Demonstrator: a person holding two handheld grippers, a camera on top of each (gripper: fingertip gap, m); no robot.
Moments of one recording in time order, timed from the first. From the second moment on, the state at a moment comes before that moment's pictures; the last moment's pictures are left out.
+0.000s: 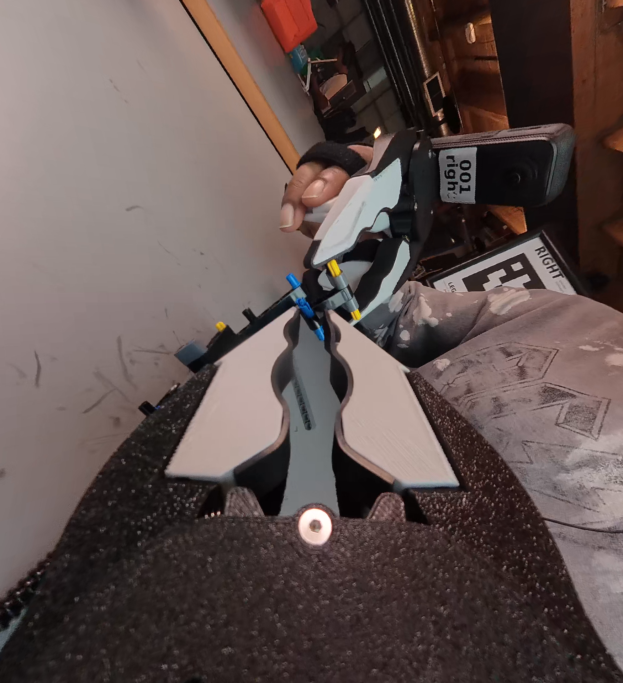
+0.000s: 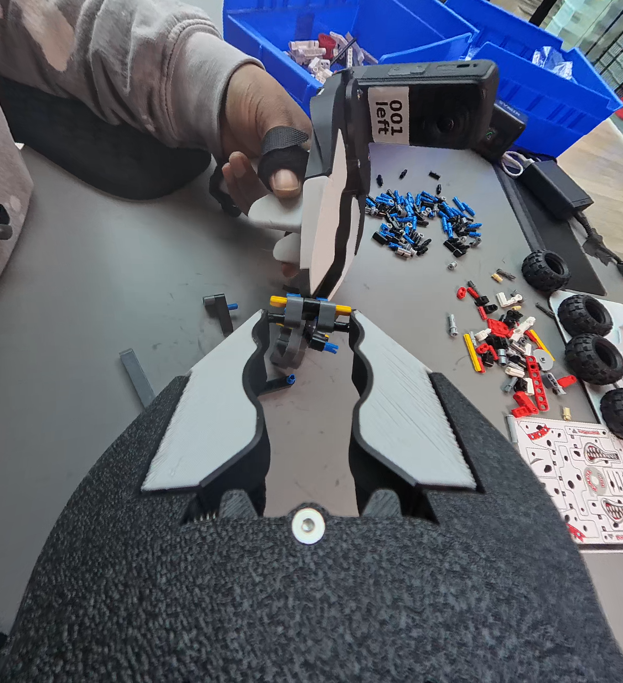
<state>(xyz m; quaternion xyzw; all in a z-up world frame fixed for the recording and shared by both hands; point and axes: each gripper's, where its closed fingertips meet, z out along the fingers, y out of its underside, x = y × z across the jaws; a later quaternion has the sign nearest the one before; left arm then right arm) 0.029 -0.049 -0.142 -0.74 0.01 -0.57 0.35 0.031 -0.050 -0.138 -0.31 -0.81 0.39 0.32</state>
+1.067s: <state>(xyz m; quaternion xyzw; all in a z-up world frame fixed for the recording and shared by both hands) 0.014 -0.038 -0.197 -0.86 0.25 -0.24 0.38 0.058 -0.041 -0.134 -0.40 -0.74 0.44 0.31</state>
